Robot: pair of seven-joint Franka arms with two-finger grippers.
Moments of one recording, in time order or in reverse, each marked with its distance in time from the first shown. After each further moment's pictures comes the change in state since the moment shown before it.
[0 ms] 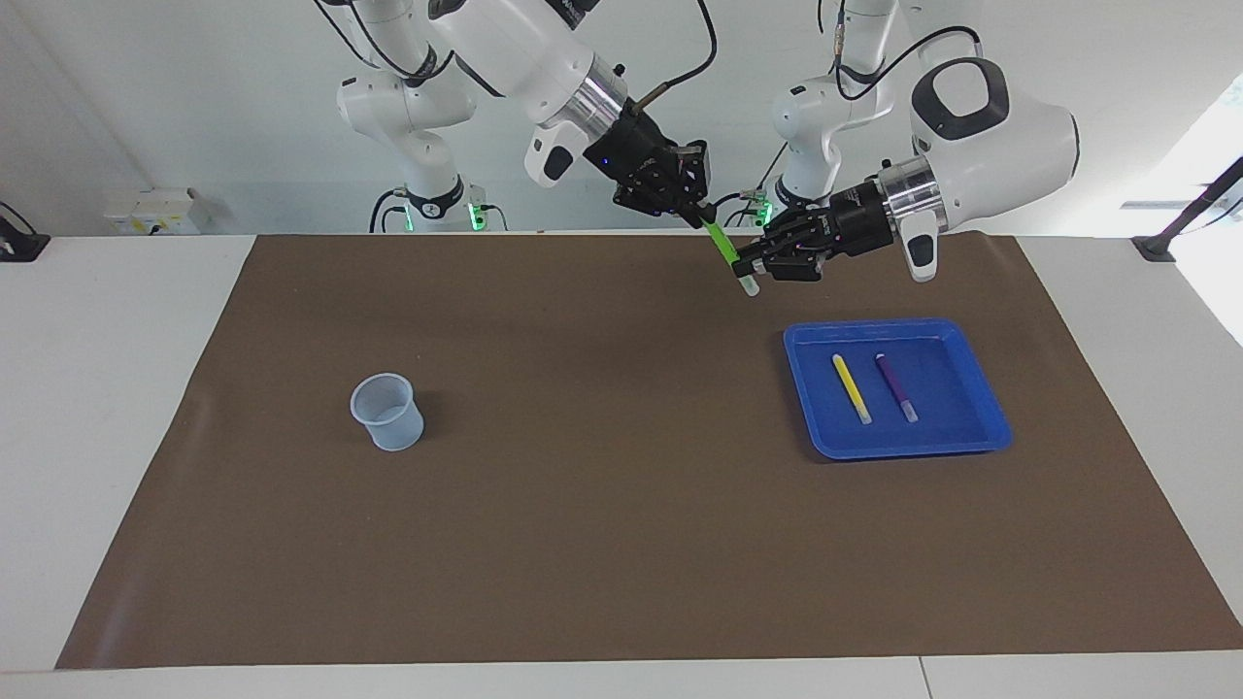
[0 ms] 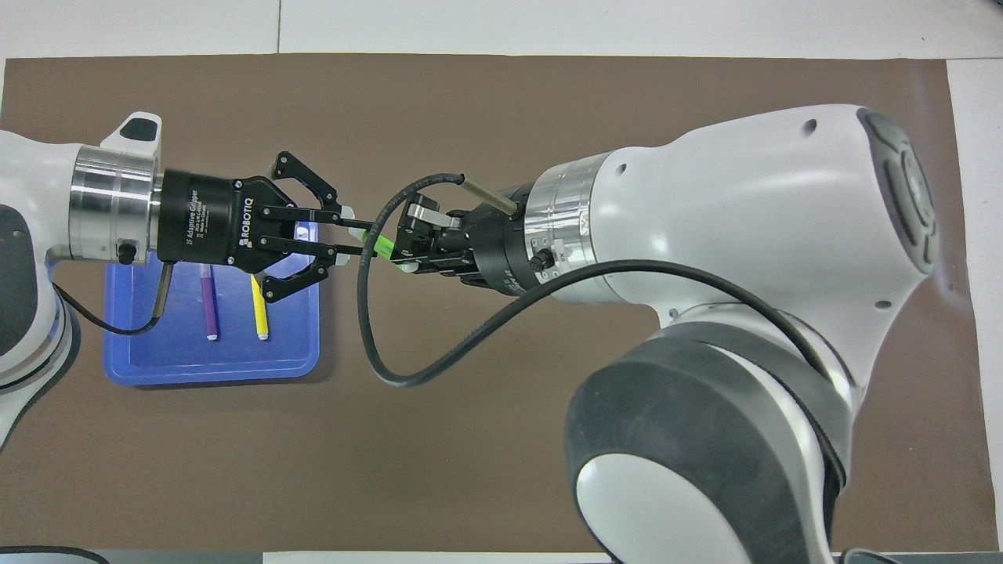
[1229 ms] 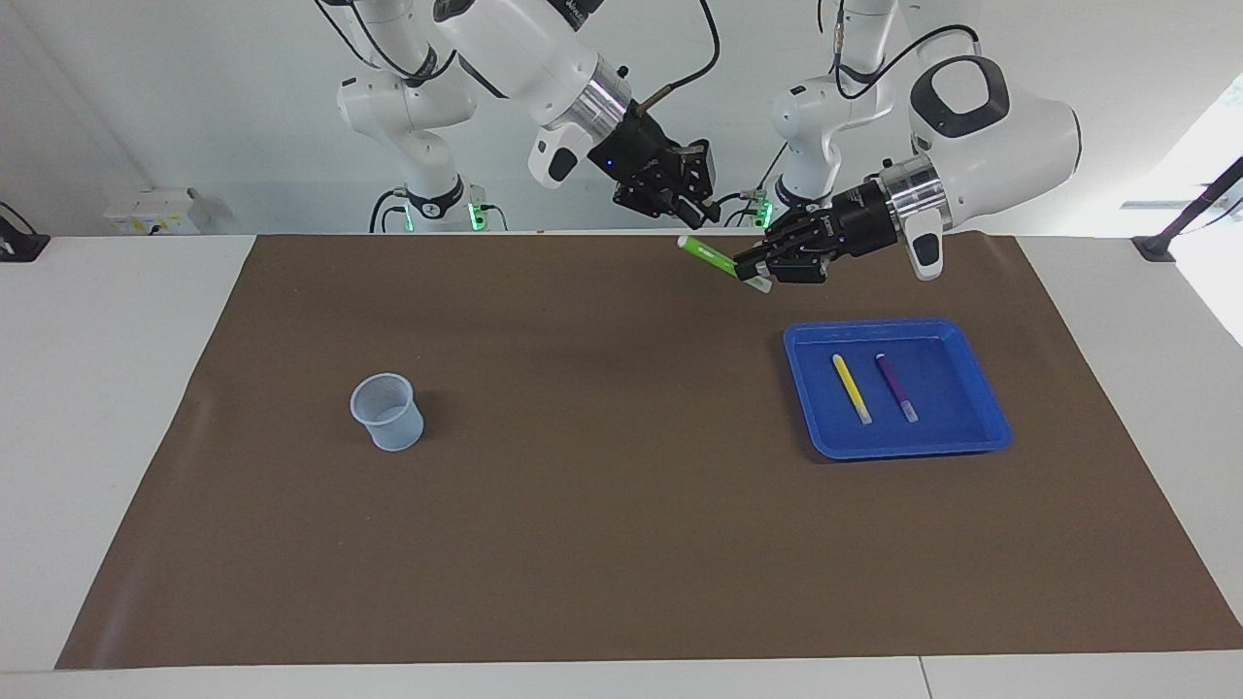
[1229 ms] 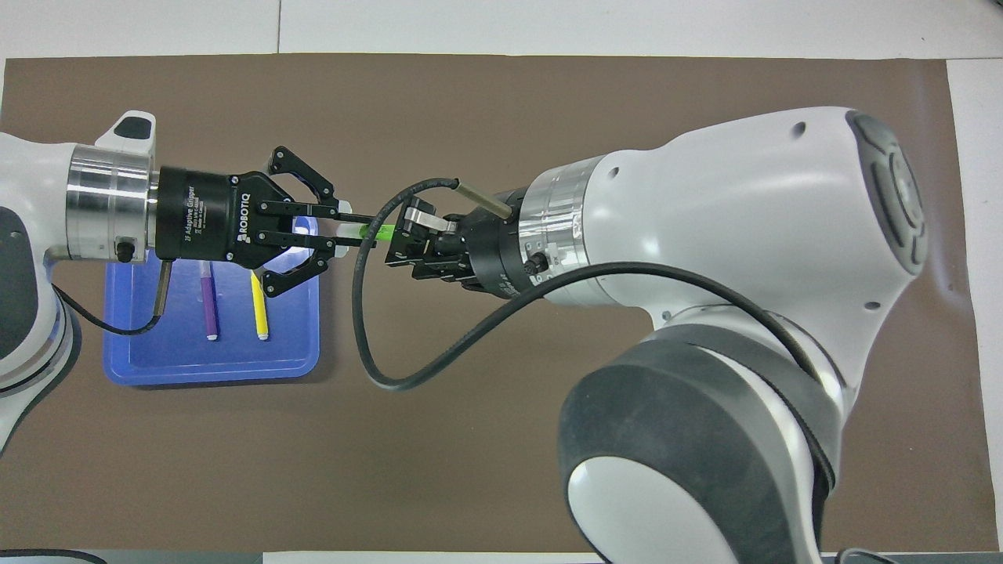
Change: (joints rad) left arm 0.000 -0.006 -0.001 0.000 -0.007 0.054 -0.030; right arm 0.015 0.004 0.003 -0.005 -0.001 -0.008 0.001
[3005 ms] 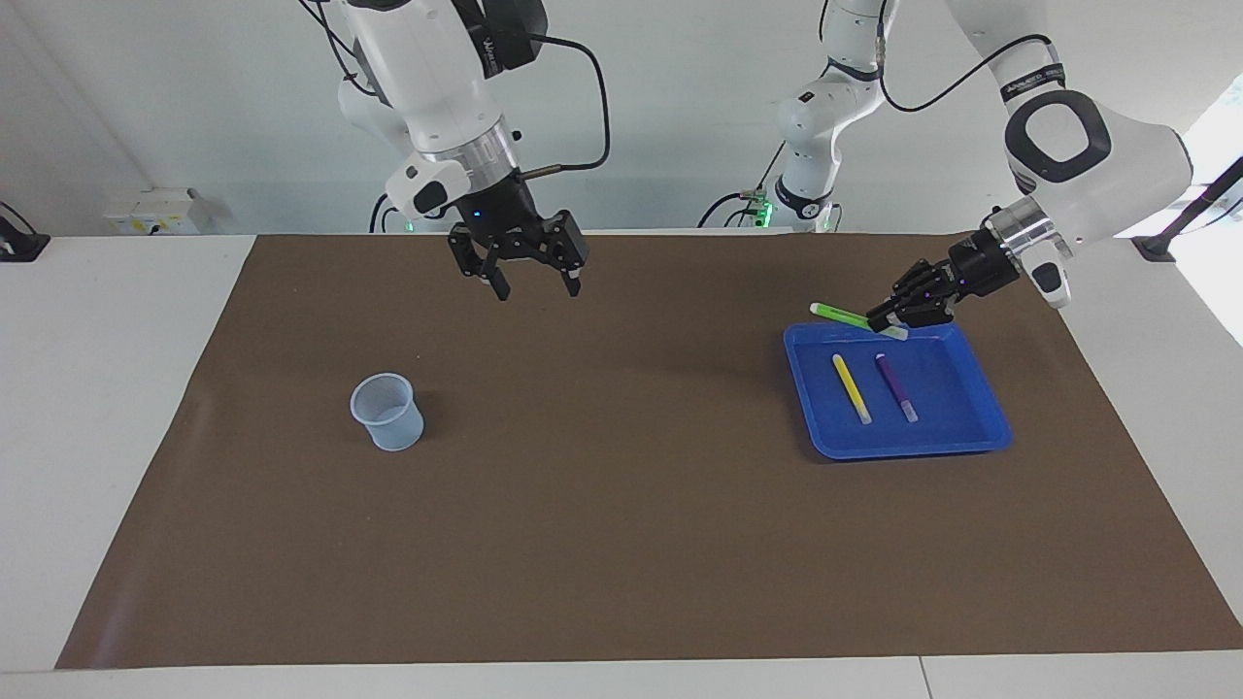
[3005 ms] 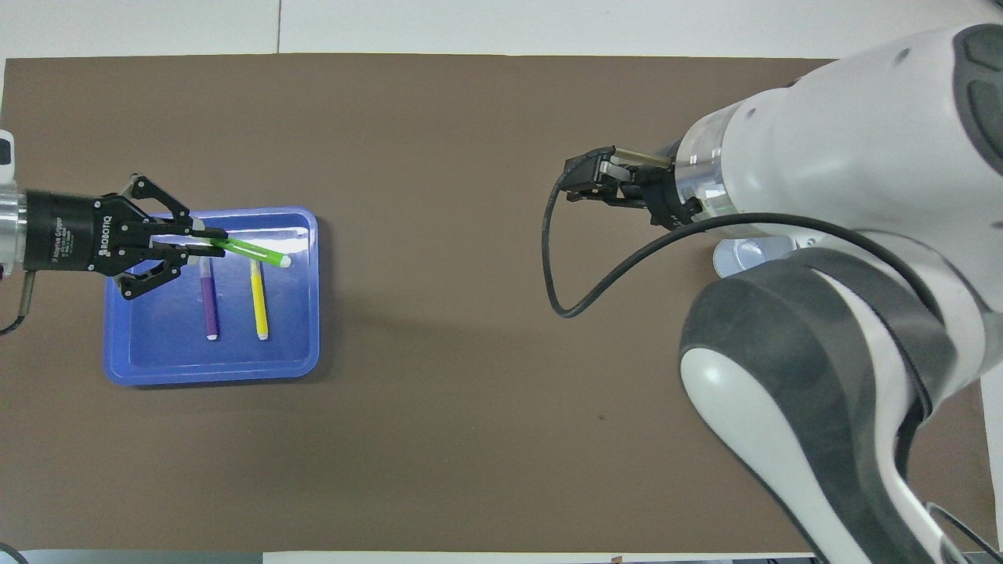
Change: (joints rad) left arm 0.305 0.039 0.011 -0.085 0.383 -0.059 0.505; right arm -0.222 -0.015 -0.015 -0.002 -0.470 -0.188 -0.162
